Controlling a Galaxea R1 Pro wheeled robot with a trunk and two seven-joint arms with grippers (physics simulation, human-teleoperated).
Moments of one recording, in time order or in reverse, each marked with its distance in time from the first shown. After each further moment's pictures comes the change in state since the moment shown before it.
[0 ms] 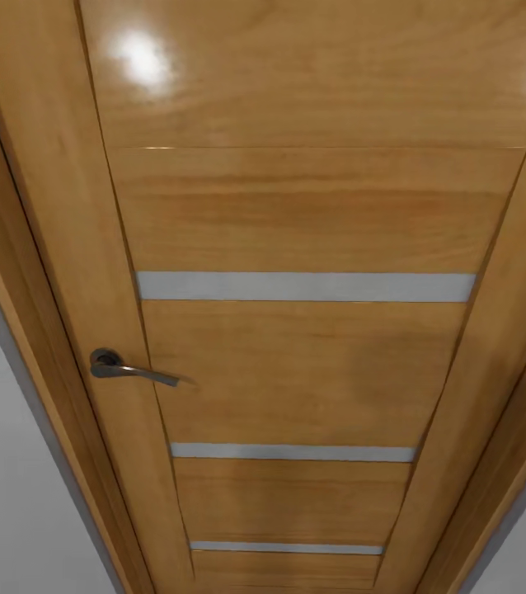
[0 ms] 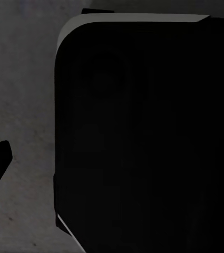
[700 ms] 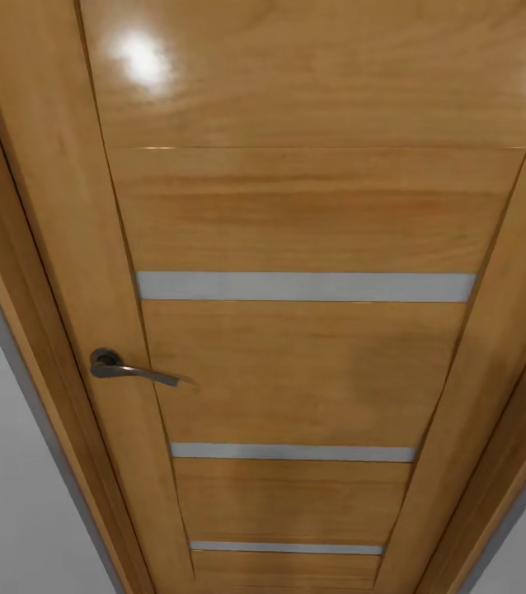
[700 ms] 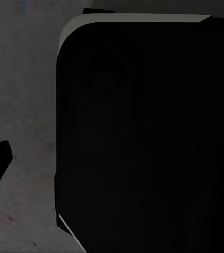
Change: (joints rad) left arm 0.000 0.001 0.001 0.000 0.001 0.000 0.001; right arm 0.000 0.000 0.001 0.000 0.001 0.001 0.000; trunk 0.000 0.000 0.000
